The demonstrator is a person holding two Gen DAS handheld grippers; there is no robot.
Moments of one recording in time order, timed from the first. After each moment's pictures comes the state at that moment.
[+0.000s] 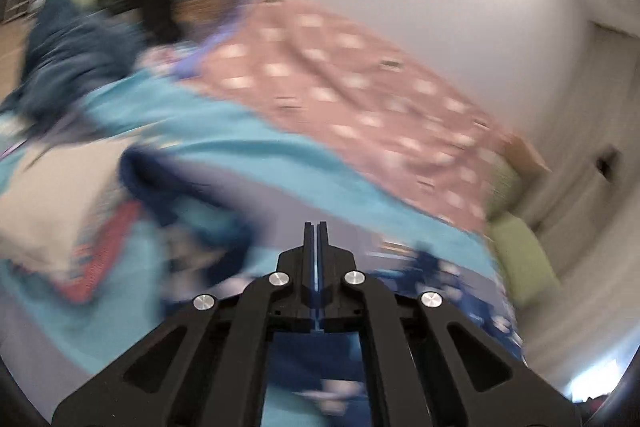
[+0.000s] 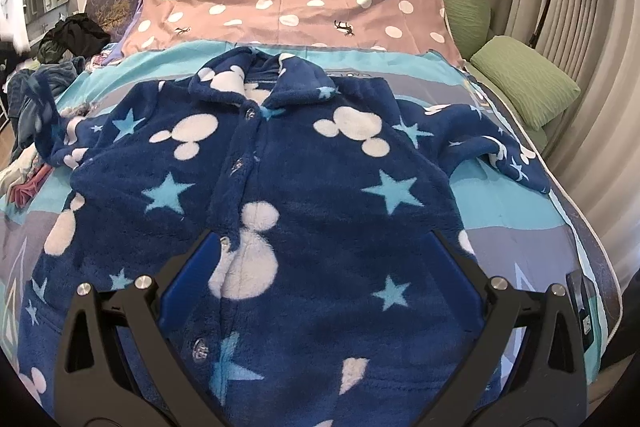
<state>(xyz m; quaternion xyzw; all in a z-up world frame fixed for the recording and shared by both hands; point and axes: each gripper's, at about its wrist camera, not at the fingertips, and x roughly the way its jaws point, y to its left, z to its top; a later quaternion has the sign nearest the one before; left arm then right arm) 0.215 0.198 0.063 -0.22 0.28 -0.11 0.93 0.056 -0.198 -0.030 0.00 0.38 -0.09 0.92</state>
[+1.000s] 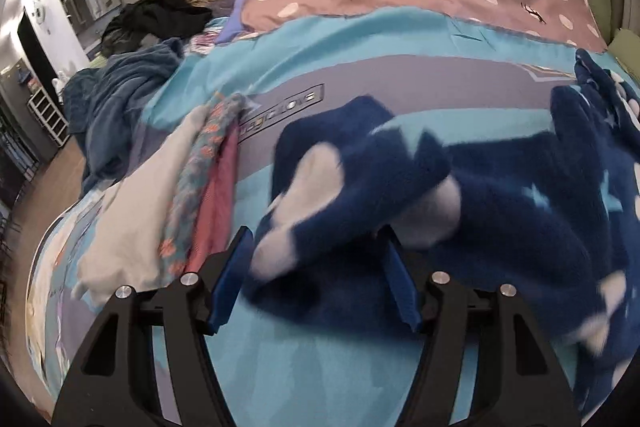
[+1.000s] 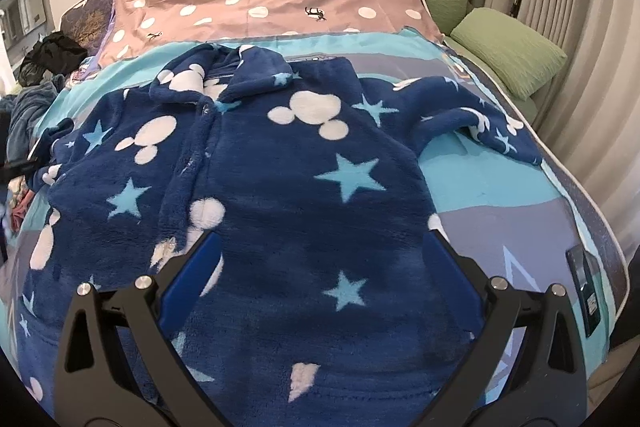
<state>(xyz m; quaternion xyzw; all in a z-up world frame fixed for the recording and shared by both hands) 0.266 0.206 -0.078 0.08 0.43 0.06 0.90 0.058 -0.234 -0.040 0.04 0.39 -0.12 0.91</state>
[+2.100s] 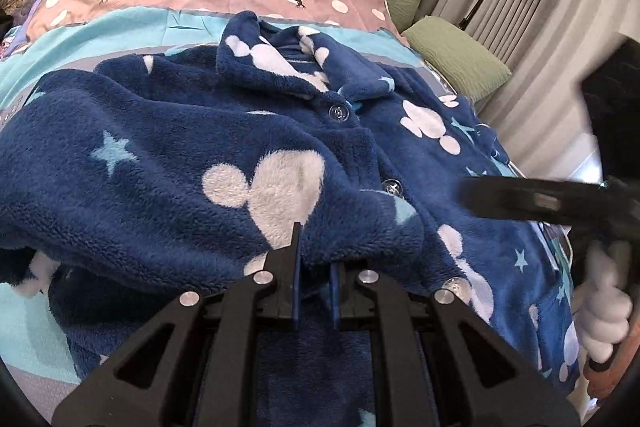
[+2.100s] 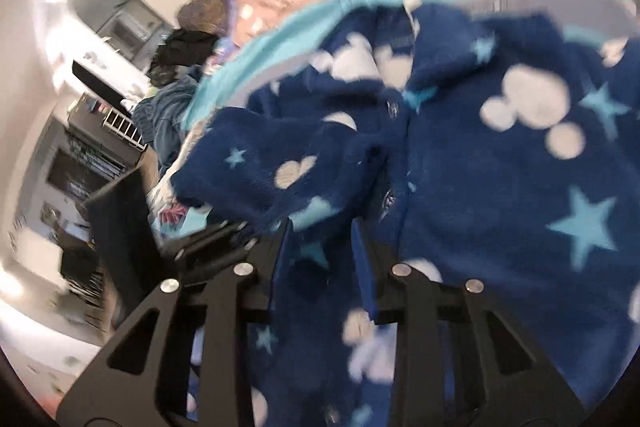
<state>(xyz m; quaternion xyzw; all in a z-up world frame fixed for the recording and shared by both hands) 0.174 -0.009 -0.067 -0.03 0.43 -0.29 0.85 0.173 -0.209 -0.043 0.24 0.49 0.18 0.82</state>
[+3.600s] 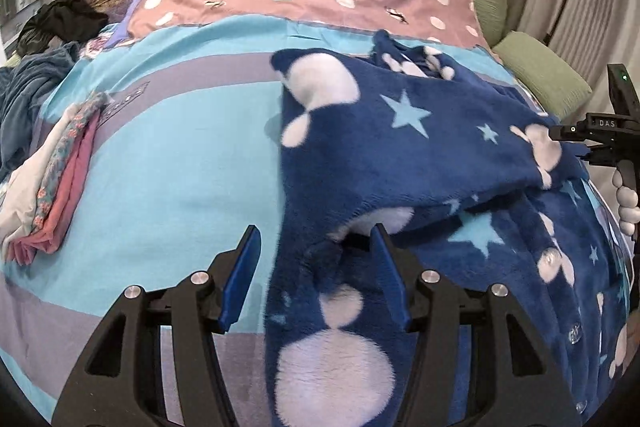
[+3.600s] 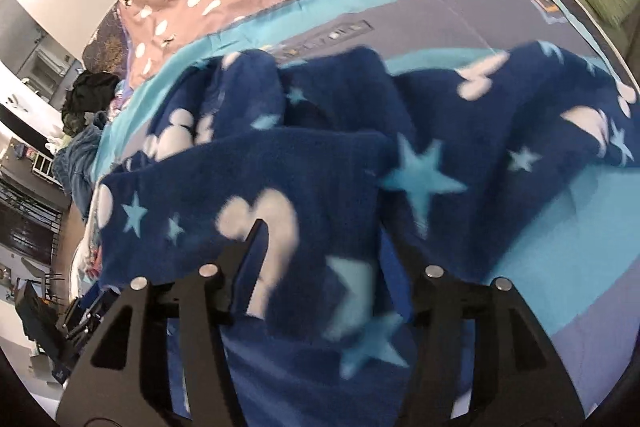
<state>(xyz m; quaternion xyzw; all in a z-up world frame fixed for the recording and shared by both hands) 0.162 0.061 -0.057 0.01 0.42 -0.13 0.90 0.203 -0.346 -0.050 0.21 0.50 0.02 0.84</state>
